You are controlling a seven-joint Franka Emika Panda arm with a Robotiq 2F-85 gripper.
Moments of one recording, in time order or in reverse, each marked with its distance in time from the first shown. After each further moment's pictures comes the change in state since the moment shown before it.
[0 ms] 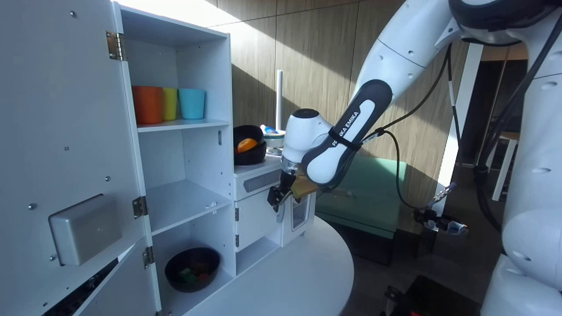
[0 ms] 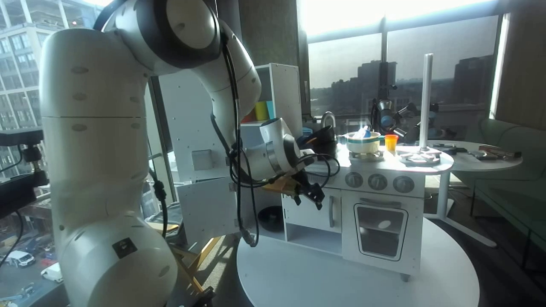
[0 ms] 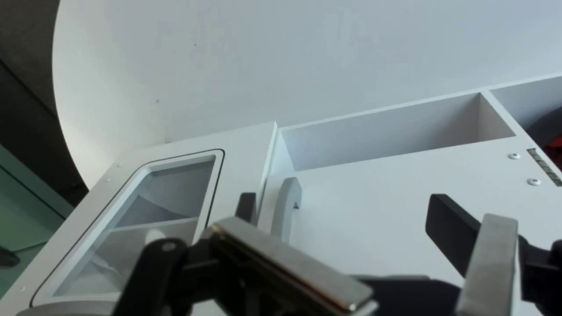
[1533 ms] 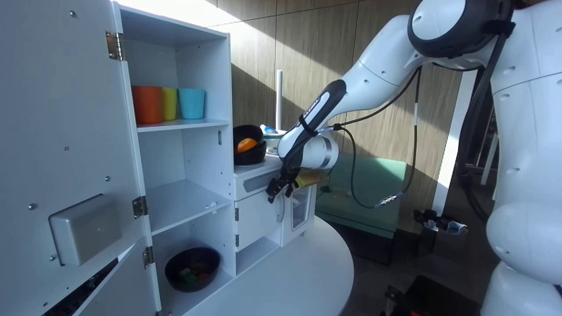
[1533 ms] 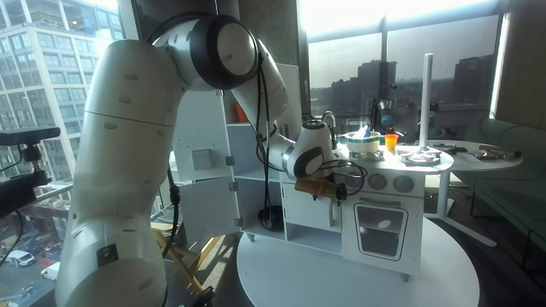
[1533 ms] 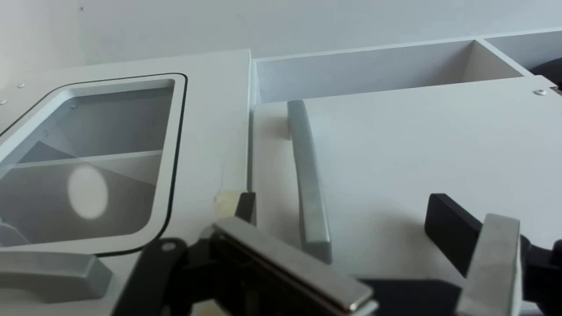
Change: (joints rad) arm -0.172 0.198 0.135 0.206 0.760 0.071 -0.947
